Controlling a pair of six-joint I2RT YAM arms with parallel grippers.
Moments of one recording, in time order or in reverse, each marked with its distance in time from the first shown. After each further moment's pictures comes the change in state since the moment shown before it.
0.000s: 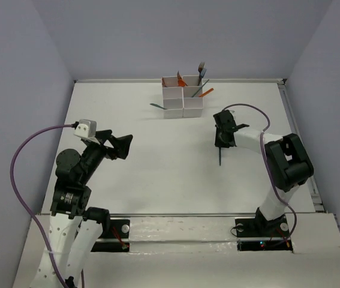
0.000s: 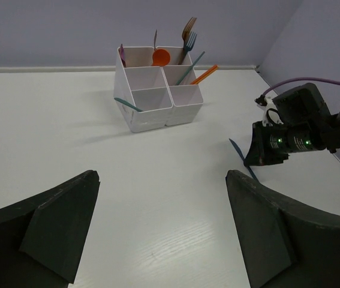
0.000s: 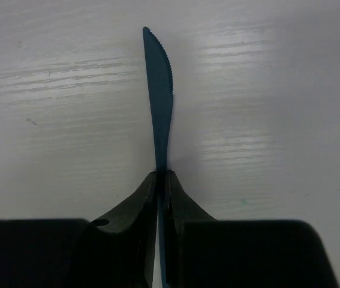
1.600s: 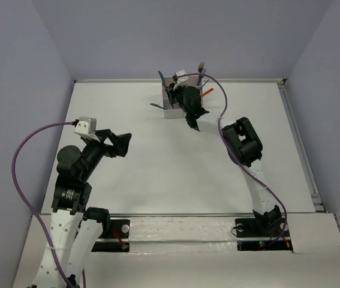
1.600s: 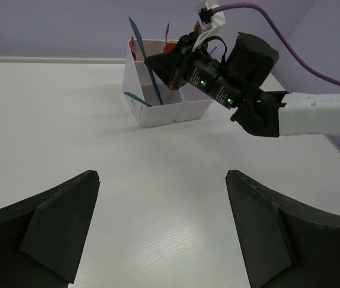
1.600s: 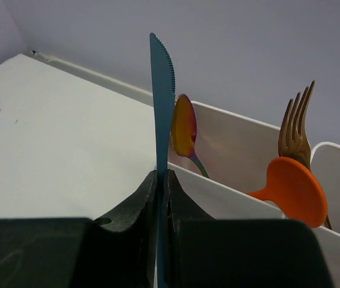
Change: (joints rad) left arm 0.034 0.034 0.000 0.000 0.004 0.000; right arm 0.158 0.610 0.720 0.953 -0.266 -0.415
